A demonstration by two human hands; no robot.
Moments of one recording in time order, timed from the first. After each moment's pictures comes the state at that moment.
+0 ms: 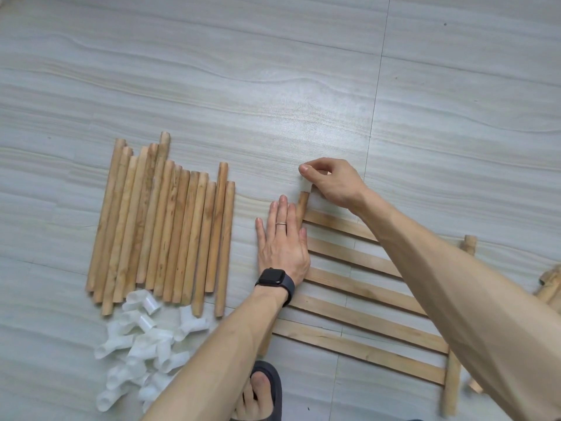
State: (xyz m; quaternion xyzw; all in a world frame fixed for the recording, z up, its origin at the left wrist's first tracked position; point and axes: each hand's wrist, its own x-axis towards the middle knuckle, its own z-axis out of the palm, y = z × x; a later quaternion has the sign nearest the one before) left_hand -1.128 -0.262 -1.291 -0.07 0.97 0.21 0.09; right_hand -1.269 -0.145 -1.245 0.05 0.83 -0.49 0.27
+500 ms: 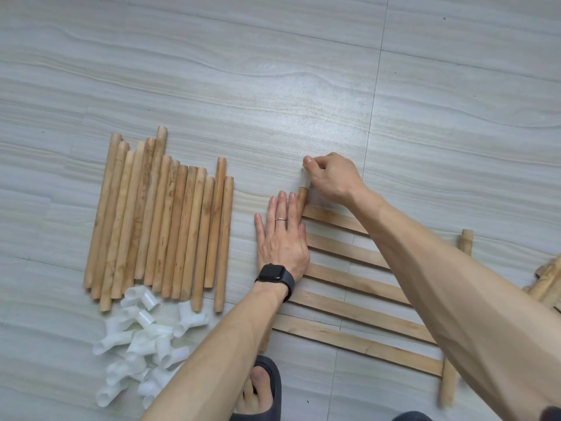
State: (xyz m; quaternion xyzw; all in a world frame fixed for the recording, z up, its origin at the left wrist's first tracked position) left_hand -1.127 -0.260 -1.294 -0.07 0.97 0.21 0.08; right_hand -1.268 -0.154 -1.236 0.01 0.92 -0.31 0.24
